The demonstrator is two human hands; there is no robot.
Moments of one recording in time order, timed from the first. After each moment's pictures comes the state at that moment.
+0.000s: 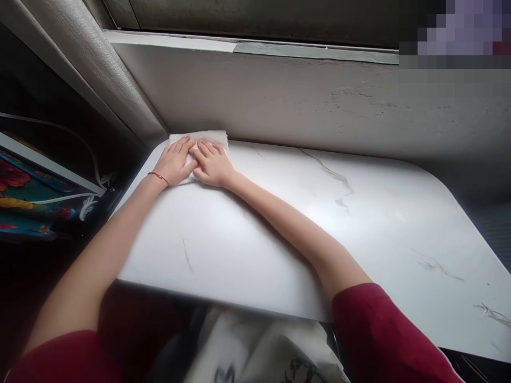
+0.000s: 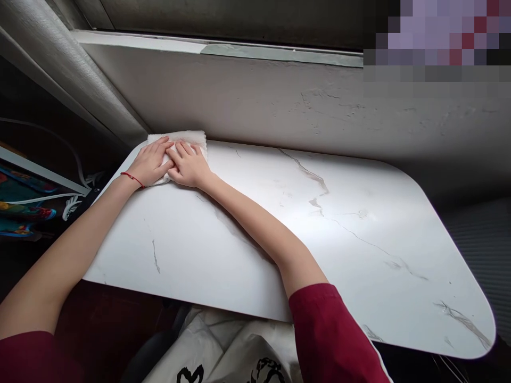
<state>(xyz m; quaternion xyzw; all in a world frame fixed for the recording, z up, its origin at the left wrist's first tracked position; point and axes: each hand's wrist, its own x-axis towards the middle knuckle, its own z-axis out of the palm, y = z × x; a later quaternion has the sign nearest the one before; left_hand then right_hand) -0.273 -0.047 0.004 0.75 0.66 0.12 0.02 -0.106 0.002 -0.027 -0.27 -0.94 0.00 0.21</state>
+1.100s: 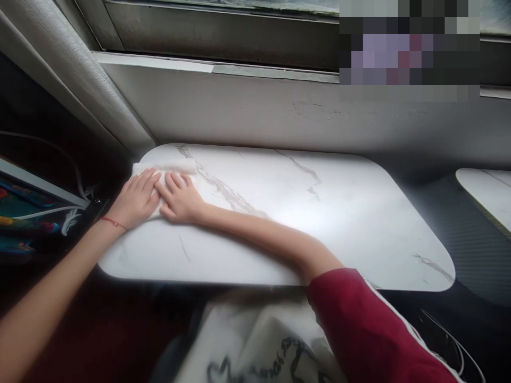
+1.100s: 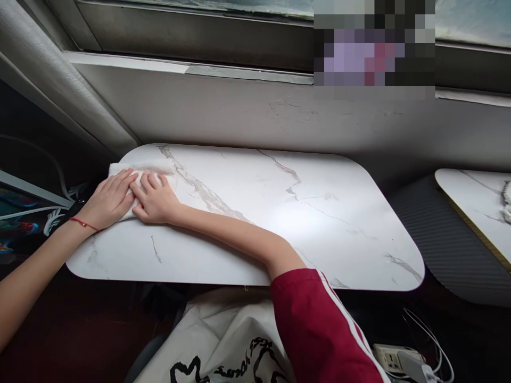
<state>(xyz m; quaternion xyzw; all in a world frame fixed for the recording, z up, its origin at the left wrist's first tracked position) -0.306 -0.153 0.004 0.77 0.62 0.11 -0.03 -0.121 -0.116 0.000 -0.29 -0.95 -0.04 0.13</state>
